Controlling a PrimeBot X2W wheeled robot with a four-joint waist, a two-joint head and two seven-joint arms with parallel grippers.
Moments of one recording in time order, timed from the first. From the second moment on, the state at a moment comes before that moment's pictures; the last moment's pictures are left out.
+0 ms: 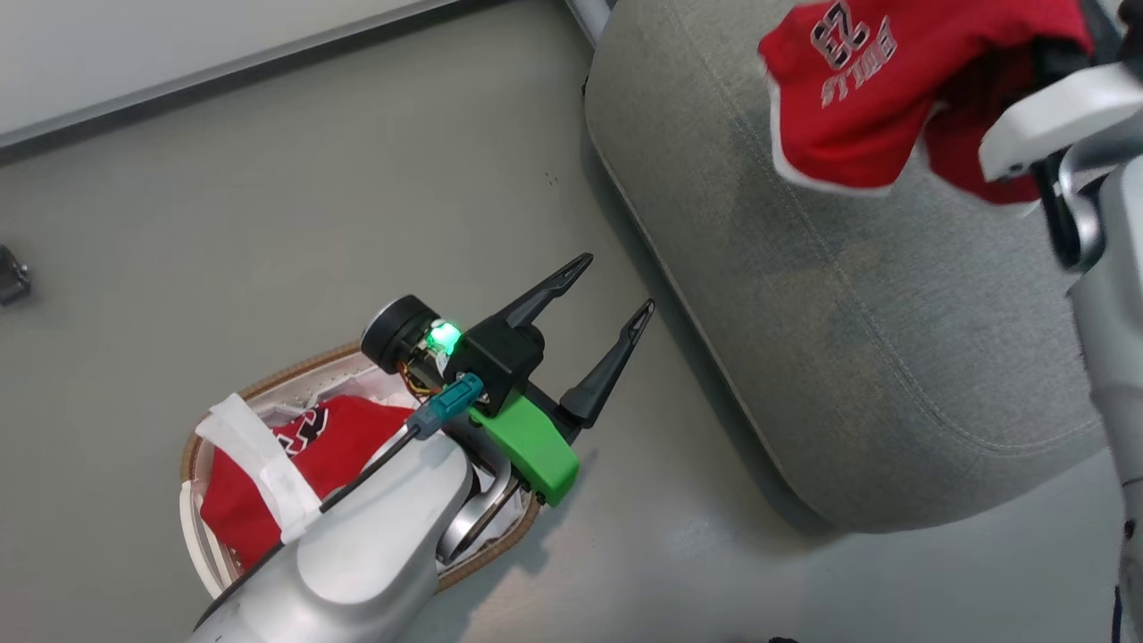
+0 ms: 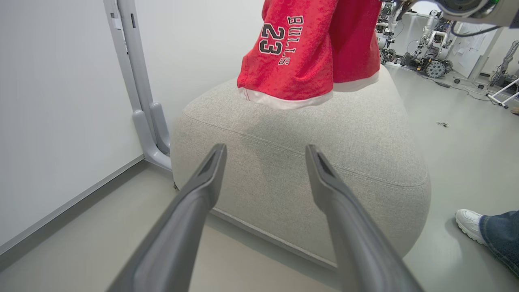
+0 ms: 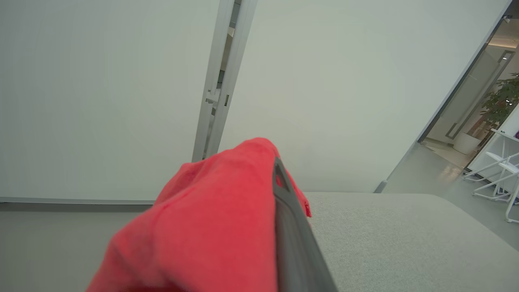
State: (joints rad) left arm -0.65 0.21 -0.90 0.38 -0.49 -0.10 -0.26; right arm -0.89 -0.26 0.03 0.59 0.08 0.13 -0.22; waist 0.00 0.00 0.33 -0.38
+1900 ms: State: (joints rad) left arm -0.72 0.24 -0.89 0.31 -0.49 -0.04 -0.25; right arm -1.17 -0.39 -0.19 1.12 -0.12 0.13 -0.22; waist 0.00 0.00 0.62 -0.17
